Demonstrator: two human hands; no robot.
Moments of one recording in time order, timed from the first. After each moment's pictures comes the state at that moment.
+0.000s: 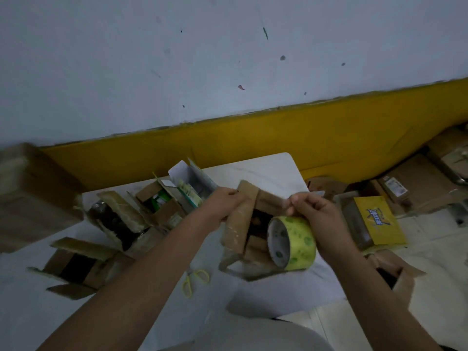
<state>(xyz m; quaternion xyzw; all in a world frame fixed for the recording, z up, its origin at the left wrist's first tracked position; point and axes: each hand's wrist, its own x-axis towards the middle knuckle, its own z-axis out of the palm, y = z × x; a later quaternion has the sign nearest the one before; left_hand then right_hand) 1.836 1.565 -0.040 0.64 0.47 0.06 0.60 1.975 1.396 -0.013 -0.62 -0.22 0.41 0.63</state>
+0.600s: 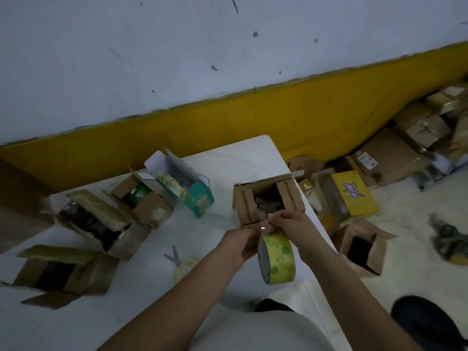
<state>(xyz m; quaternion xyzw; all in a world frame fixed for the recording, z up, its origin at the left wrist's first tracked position) 1.842 1.459 -0.098 0.27 0.50 0.04 0.82 1.951 1.375 -0.068 -0.77 -0.12 0.44 0.46</state>
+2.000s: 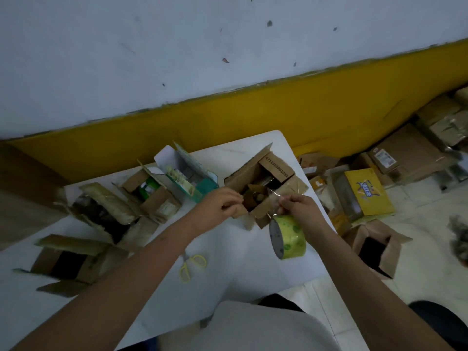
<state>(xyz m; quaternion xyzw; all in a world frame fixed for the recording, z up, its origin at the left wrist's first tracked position) 1.808 1.568 -0.094 0.90 0.23 0.02 0.37 1.986 1.405 -0.091 -0.76 -0.12 0.43 0.47</state>
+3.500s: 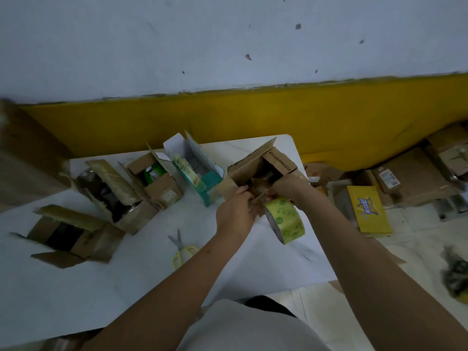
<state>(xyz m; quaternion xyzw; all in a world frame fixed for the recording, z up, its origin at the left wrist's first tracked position) 1.842 1.504 -0.115 0.84 0.46 0.10 0.28 1.994 1.481 -0.054 -0.85 -0.26 0.42 0.18</state>
